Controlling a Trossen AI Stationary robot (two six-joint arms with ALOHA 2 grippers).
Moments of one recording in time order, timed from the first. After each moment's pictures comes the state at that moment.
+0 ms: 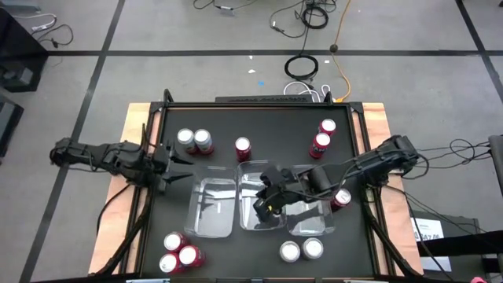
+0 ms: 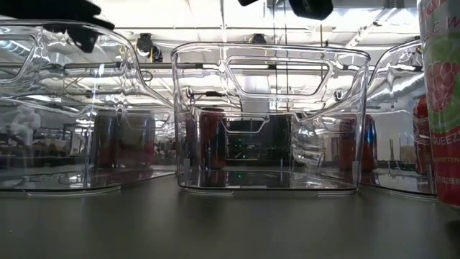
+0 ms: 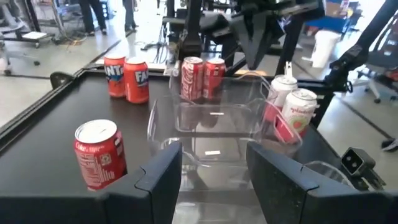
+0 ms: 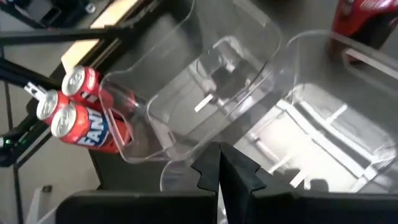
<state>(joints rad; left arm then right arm) -0.19 0.32 0.41 -0.28 -0.11 -0.10 0.35 1.71 1.56 -0.68 0.31 1.03</state>
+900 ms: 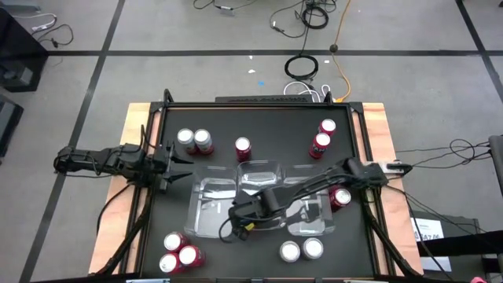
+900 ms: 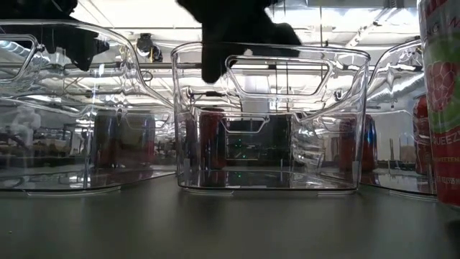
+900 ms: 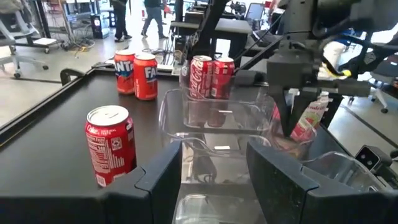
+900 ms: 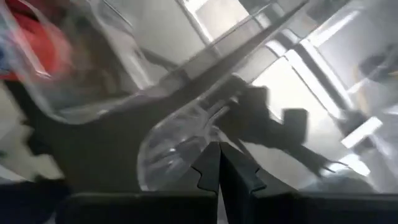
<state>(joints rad) -0.12 0.17 0.28 -0.26 -0.06 -0.09 0.34 2.24 2.07 -1.05 0.06 1.00</state>
